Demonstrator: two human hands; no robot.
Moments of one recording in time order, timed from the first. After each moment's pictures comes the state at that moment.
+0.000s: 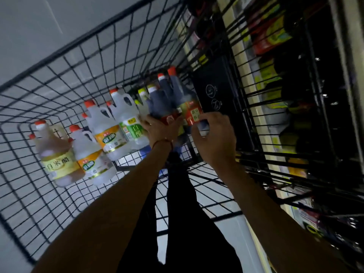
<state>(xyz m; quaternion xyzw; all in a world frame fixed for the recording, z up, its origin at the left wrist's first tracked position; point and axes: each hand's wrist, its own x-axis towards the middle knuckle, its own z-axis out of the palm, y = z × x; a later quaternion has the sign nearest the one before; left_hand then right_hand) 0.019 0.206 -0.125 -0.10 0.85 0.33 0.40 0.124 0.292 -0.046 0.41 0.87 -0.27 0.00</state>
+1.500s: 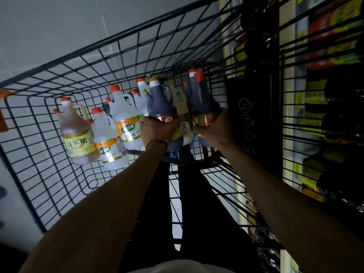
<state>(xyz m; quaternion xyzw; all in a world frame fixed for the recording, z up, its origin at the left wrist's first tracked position) -0.024 0.160 -0.151 -0.19 0.88 0.24 0.36 0.059 0.322 -0.146 0.51 0.71 -0.44 0.20</state>
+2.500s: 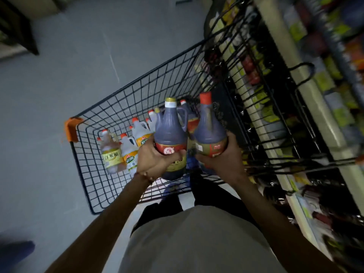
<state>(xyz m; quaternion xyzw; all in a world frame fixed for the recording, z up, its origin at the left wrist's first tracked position) 0.052 0.068 0.077 0.08 0.85 0.43 0.31 0.192 0.242 0.065 0.44 0.68 -0.58 -0.05</state>
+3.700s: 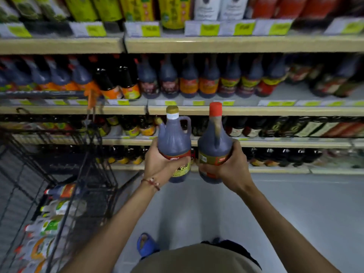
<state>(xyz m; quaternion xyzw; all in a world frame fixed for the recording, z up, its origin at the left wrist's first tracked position) 0.513 0.094 0.194 0.57 0.56 0.39 0.46 0.720 0.025 0.199 0.71 0.44 -0.36 -0.43</state>
